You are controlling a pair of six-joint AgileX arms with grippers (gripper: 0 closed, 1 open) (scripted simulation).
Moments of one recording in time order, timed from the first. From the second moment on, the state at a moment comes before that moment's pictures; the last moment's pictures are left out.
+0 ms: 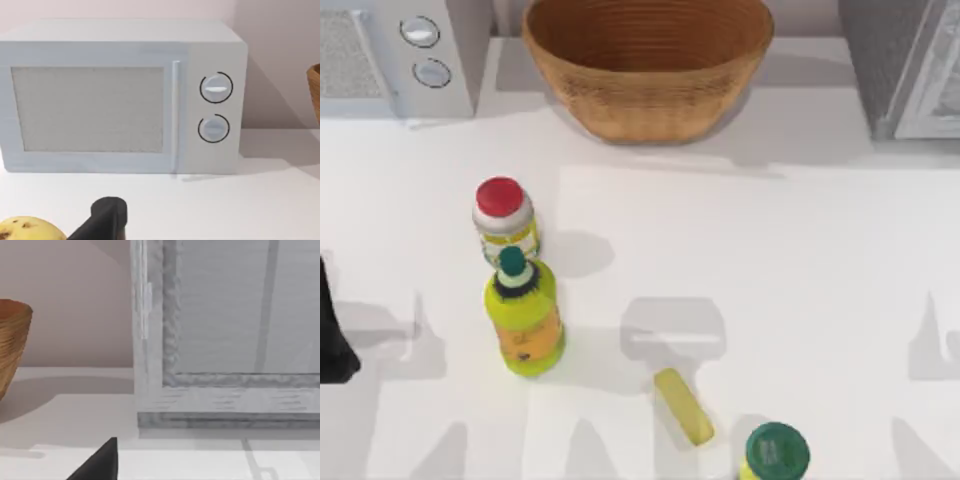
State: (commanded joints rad) left arm 0.00 0.00 0.00 0.00 0.00 0.00; right arm 0.00 0.00 0.00 0.00 0.00 0.00
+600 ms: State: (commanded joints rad) left arm 0.00 0.00 0.00 0.00 0.00 0.00; right arm 0.04 0.30 0.38 -0.10 0.04 0.00
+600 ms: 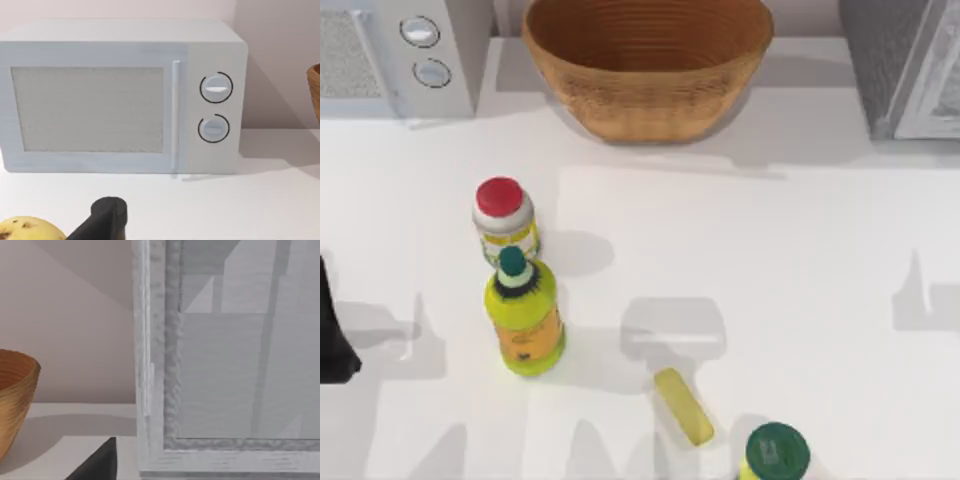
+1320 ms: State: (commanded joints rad) left arm 0.00 0.00 0.00 0.00 0.00 0.00; right arm 0.15 1.08 1.41 -0.34 0.16 0.01
